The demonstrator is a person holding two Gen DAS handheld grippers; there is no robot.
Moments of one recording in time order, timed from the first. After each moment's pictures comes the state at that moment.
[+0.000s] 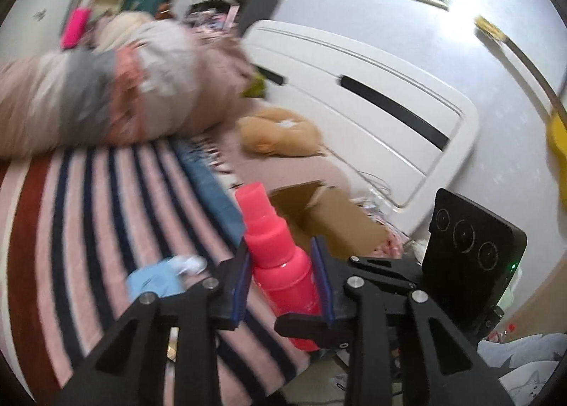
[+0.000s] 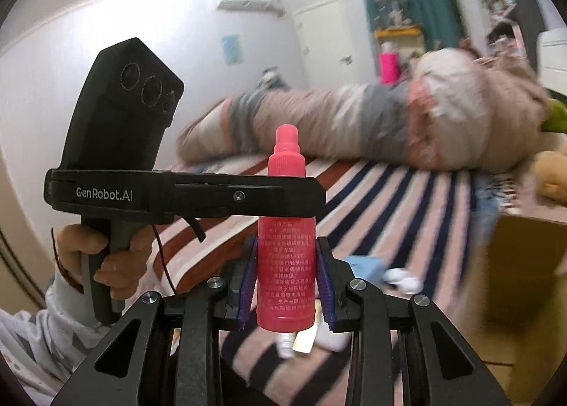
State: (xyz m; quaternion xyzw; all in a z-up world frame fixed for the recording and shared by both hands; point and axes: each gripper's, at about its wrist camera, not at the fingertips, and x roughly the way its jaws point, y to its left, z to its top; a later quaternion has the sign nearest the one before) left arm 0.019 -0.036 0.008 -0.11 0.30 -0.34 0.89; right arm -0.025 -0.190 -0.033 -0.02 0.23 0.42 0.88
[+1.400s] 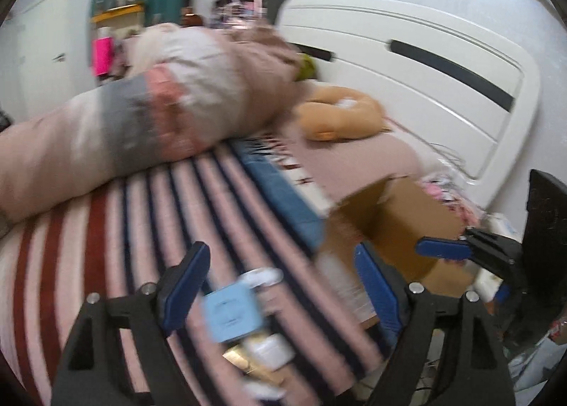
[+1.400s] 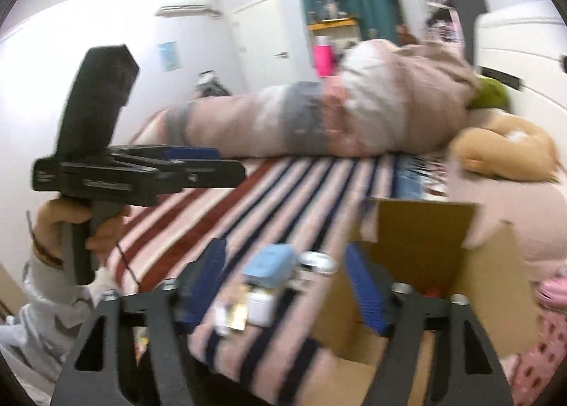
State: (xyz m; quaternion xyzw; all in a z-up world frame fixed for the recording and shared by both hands) left arm 0.059 -0.016 0.022 0.01 0.35 -0.18 0.92; right arm 0.002 -0.241 -0.006 -0.01 0.27 0.33 0.91
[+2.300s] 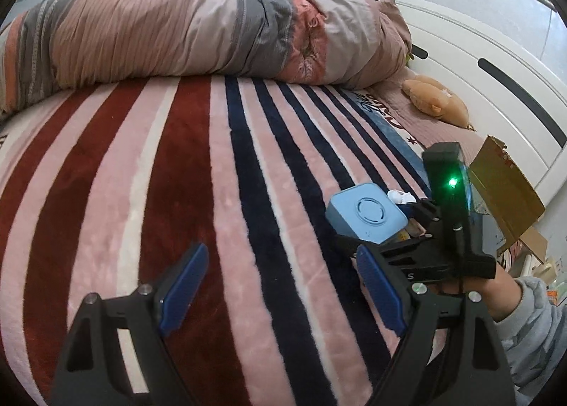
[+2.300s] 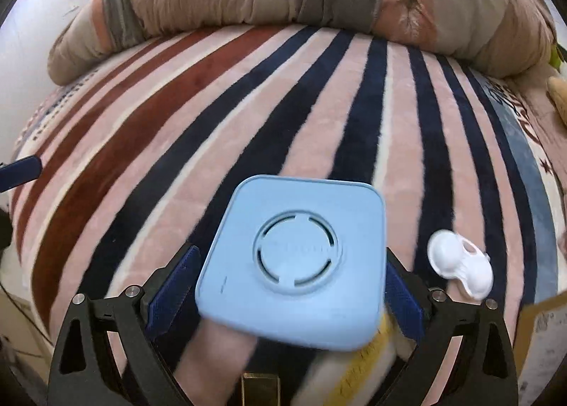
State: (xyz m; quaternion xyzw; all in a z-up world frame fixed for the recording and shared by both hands) left arm 0.047 0.161 -0.142 -0.10 0.40 -0.10 0.91; right arm 0.154 -0.033 -0.196 -0.12 0.45 0.24 0.85
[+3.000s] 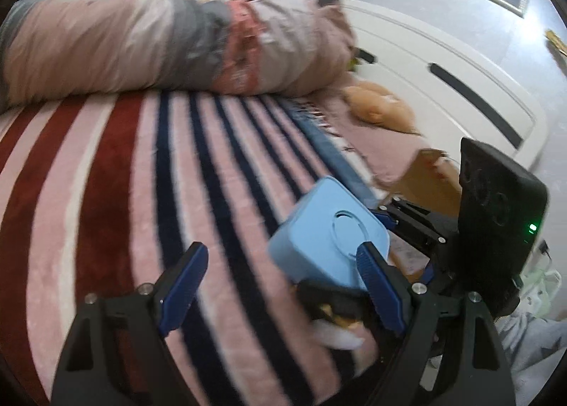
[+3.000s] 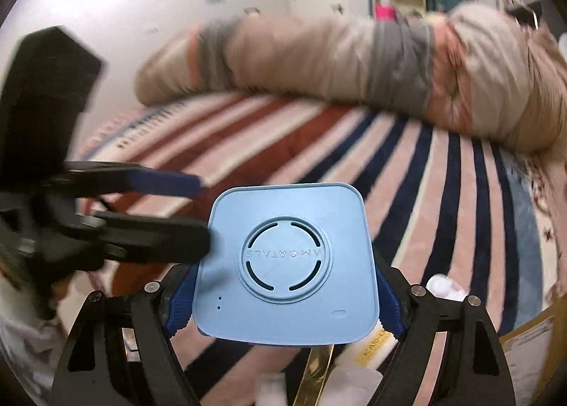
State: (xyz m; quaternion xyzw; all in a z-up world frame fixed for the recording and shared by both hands) left arm 0.051 0.107 -0.093 -0.12 0.38 -0.22 0.89; right arm 0.070 -0.053 -0.107 -0.12 0.31 0.38 0.86
